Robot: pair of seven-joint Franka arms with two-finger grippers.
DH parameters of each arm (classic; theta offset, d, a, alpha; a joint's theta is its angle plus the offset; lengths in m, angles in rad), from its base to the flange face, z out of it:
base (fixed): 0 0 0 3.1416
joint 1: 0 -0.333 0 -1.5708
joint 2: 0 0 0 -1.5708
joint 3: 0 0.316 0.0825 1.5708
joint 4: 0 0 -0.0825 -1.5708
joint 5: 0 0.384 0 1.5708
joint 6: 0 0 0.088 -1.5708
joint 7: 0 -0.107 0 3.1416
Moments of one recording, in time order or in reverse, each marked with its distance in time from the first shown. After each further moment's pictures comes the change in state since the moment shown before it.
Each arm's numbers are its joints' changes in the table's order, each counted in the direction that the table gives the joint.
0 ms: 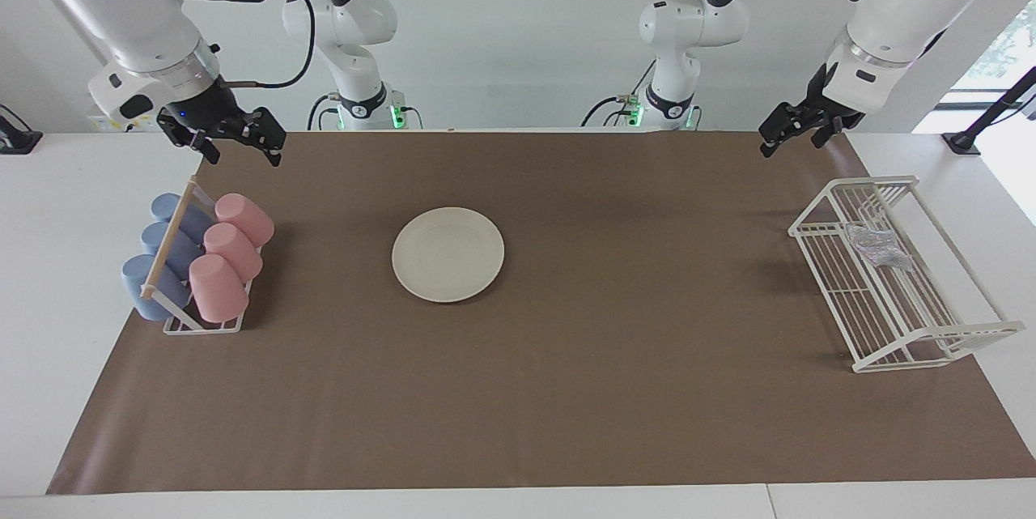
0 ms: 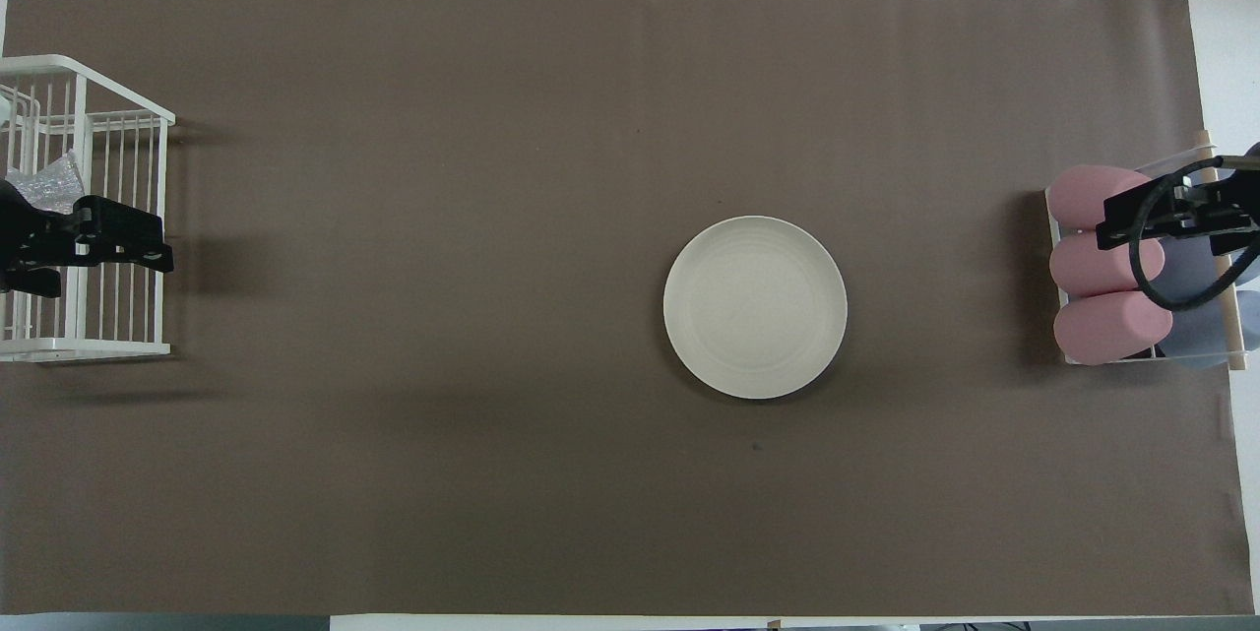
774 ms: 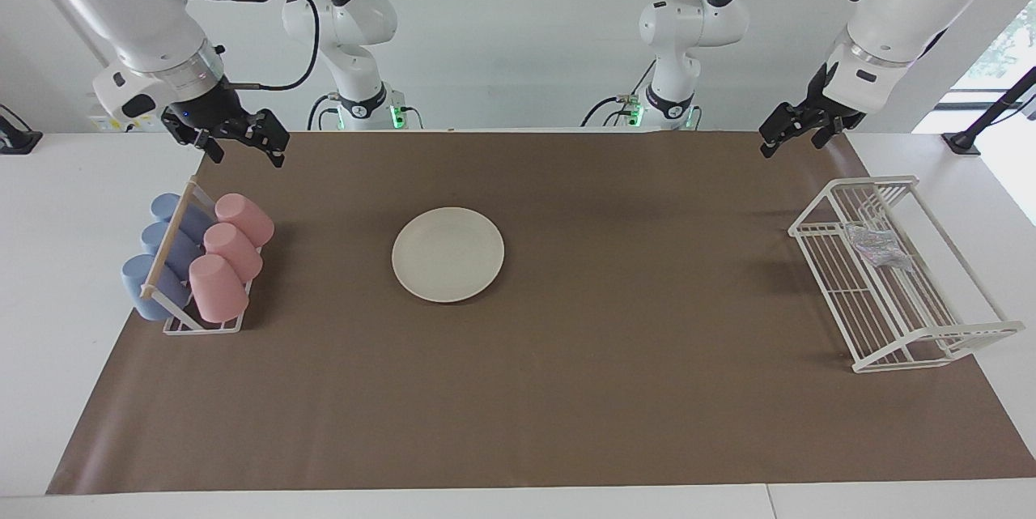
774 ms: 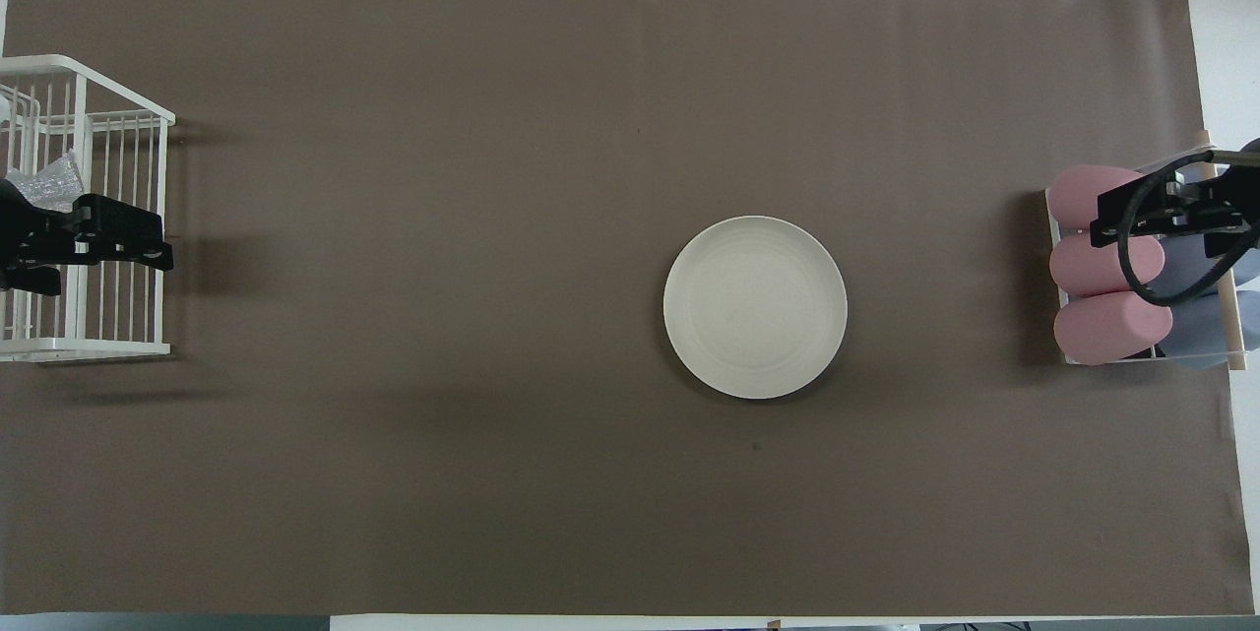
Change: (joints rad) left arm 0.000 0.000 -0.001 0.000 0.000 0.007 0.000; right arm -0.009 0.000 0.009 0.000 0.000 0.000 -0.092
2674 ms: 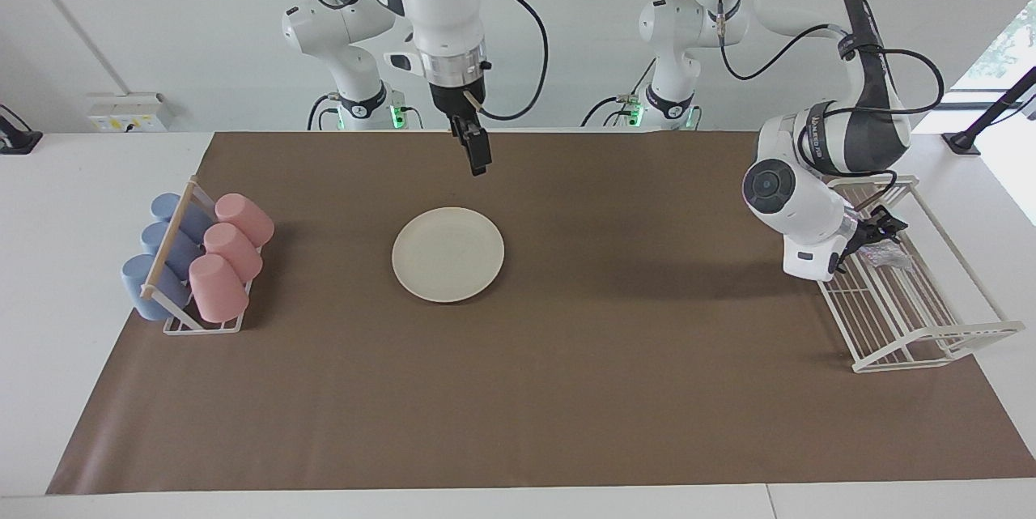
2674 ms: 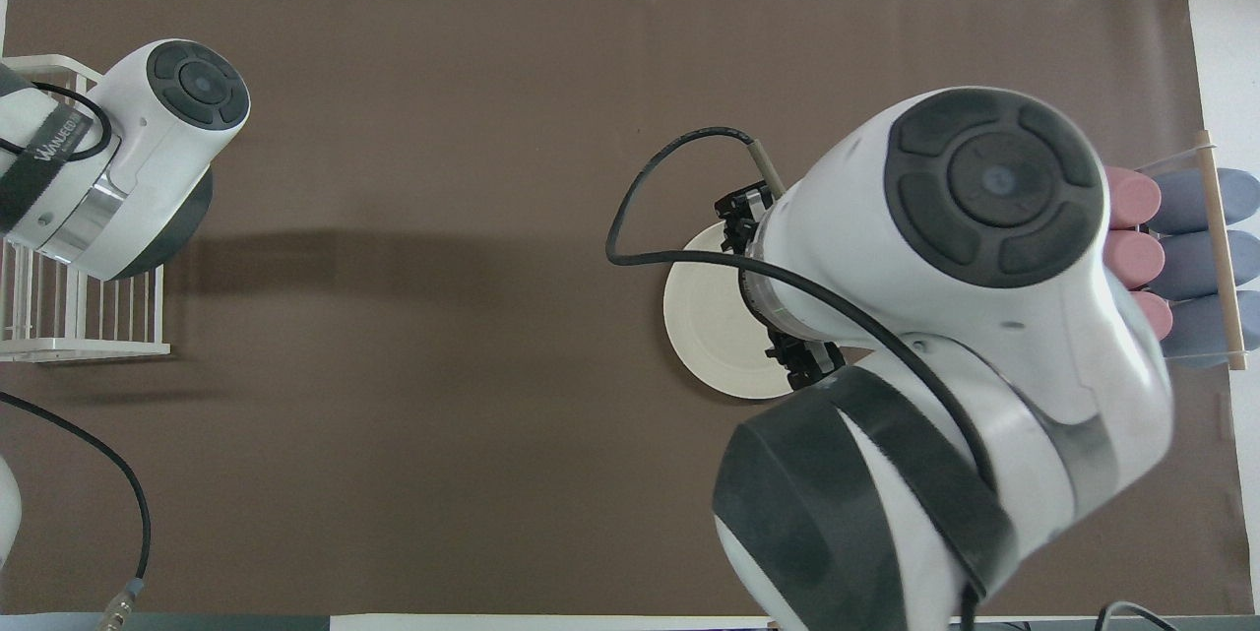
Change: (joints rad) left arm 0.060 -0.382 -0.013 -0.079 0.985 0.256 0.379; right arm -0.492 -0.104 0.073 -0.057 0.048 0.271 -1.606
